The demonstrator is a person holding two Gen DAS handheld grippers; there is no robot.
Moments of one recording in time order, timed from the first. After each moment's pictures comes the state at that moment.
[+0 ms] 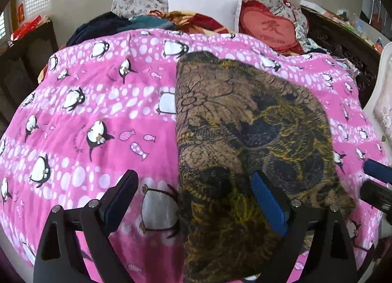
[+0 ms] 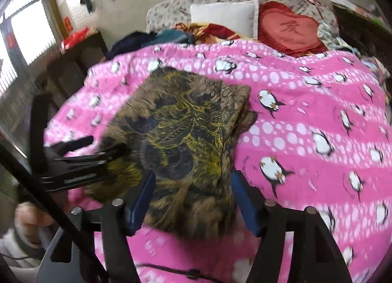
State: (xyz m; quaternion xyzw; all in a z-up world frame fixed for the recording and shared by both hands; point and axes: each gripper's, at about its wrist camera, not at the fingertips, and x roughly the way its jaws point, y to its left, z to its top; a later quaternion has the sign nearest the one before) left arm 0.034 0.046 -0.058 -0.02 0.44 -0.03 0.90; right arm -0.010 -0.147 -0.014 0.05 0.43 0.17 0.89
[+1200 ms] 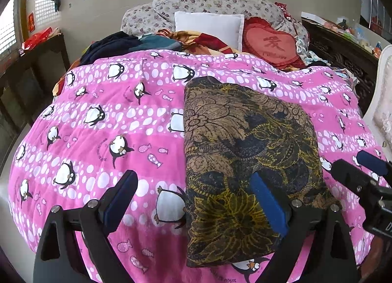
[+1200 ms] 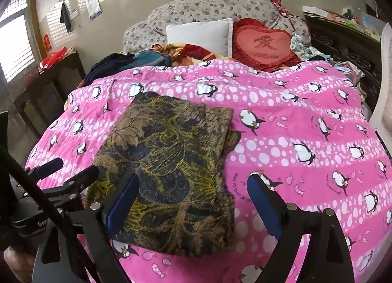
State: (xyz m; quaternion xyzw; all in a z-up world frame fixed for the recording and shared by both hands) left arm 0.013 0.045 -0.026 0.00 0.40 -0.01 0.92; right arm -0.003 -0.132 -0.004 0.04 0.38 0.08 0.92
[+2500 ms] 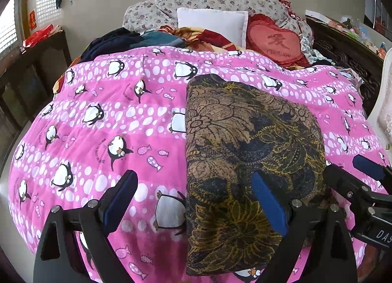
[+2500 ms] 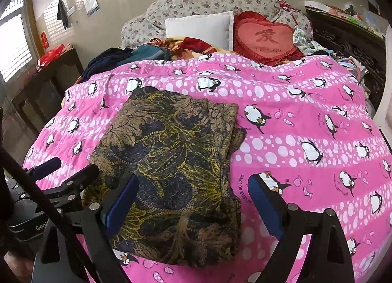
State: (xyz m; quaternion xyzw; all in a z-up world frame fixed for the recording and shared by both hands) left arm 0.022 0.045 -0.030 -0.01 0.41 0.00 0.91; right arm 0.013 -0.125 -0.015 0.05 0.40 0.08 0.91
